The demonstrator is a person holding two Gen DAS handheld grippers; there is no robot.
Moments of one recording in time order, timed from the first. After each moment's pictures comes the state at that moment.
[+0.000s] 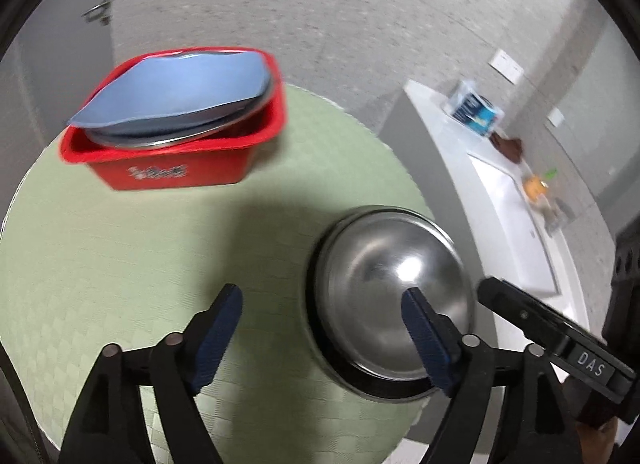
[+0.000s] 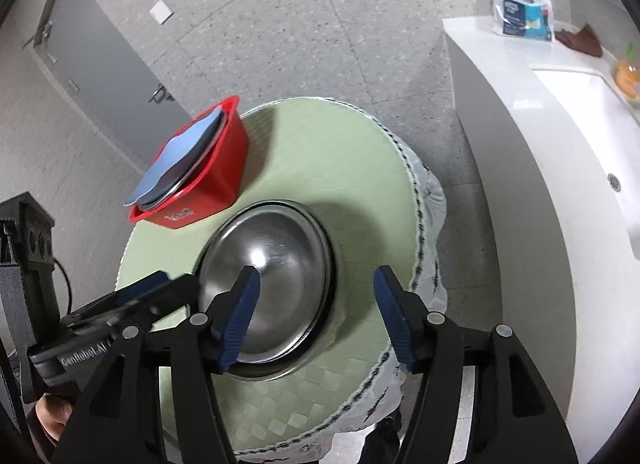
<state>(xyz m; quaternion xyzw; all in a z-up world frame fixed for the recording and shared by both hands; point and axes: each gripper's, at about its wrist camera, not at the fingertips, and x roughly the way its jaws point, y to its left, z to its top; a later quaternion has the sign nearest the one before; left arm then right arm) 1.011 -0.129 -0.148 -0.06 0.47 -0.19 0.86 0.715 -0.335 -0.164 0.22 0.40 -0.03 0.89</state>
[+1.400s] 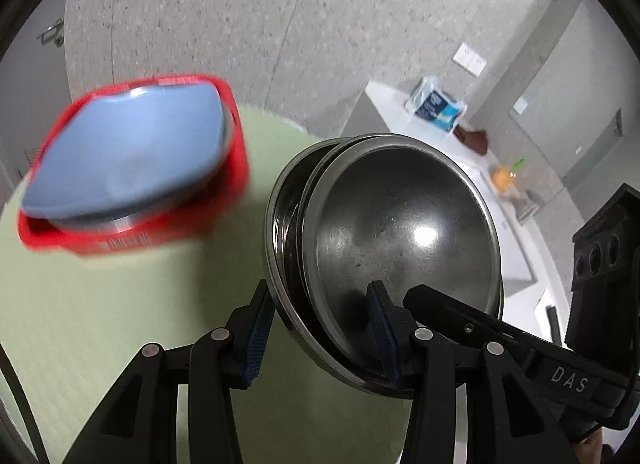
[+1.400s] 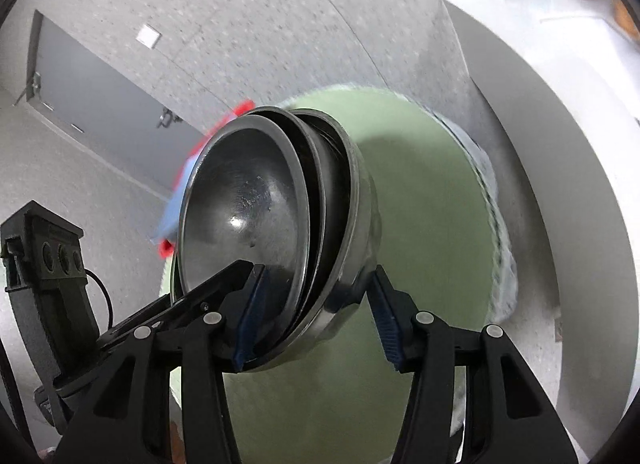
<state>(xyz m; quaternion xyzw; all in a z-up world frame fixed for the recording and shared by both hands) 1.084 -0.116 -0.131 -0.05 0.45 -0.28 0.84 0.759 -0.307 -0.160 0.31 0.39 -0.01 0.87</state>
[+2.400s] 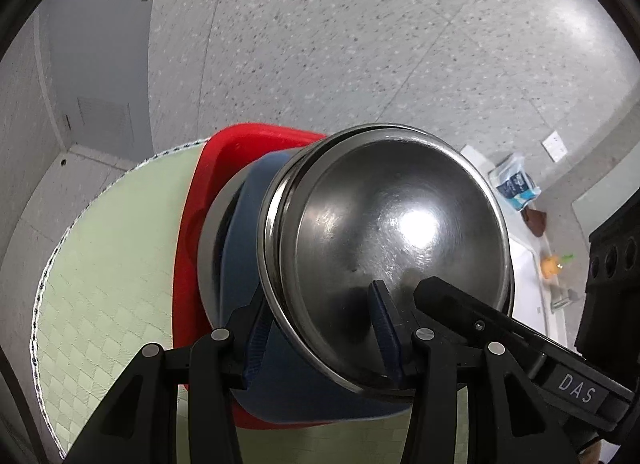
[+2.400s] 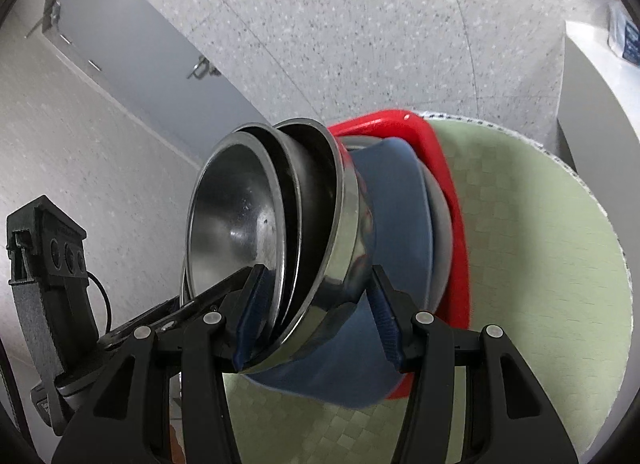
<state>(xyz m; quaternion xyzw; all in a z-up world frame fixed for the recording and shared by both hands) 1.207 0.028 -0.133 -0.14 0.48 -0.18 0.85 0.945 -0.185 -0.159 0.21 0.44 0.05 0.87</state>
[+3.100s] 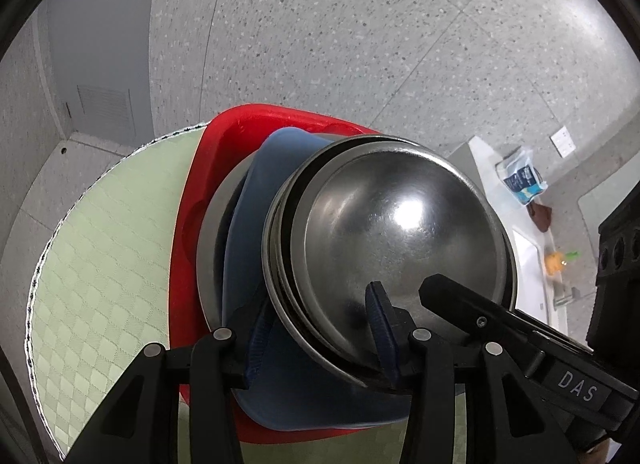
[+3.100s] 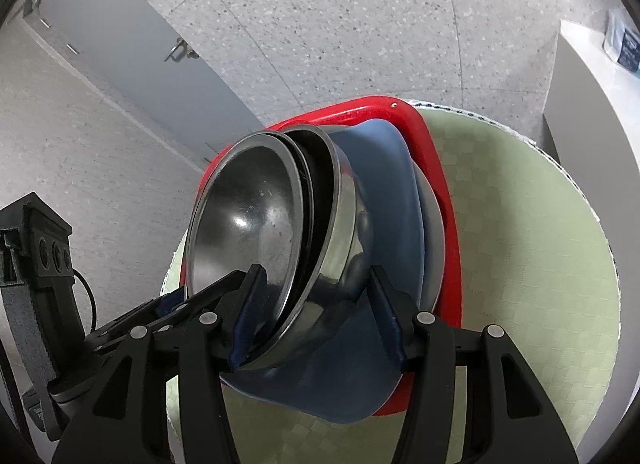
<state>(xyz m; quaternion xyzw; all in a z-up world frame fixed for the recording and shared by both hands) 1.251 0.011 -0.145 -0.14 0.51 -0.17 0.83 0.960 -0.178 -0.164 0.19 0.47 0.02 0.86</state>
